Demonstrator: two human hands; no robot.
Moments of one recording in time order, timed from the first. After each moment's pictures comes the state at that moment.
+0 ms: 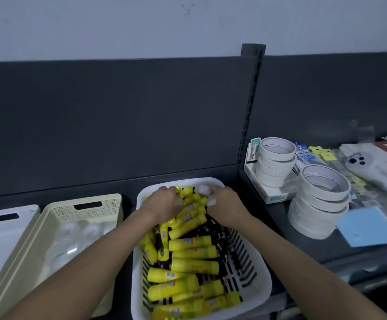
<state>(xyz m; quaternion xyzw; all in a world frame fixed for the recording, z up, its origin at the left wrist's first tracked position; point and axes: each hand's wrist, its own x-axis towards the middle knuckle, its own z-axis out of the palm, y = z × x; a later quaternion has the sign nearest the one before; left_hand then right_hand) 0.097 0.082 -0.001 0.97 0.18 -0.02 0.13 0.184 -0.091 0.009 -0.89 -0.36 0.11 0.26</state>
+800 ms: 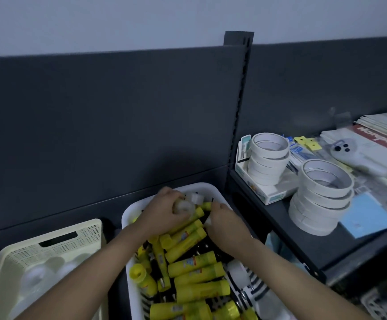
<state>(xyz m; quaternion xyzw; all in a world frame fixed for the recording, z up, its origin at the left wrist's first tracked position) 0.139 0.107 -0.028 0.95 0.02 0.07 0.30 0.180 -0.080 -0.030 -0.94 -0.28 0.06 0.18</state>
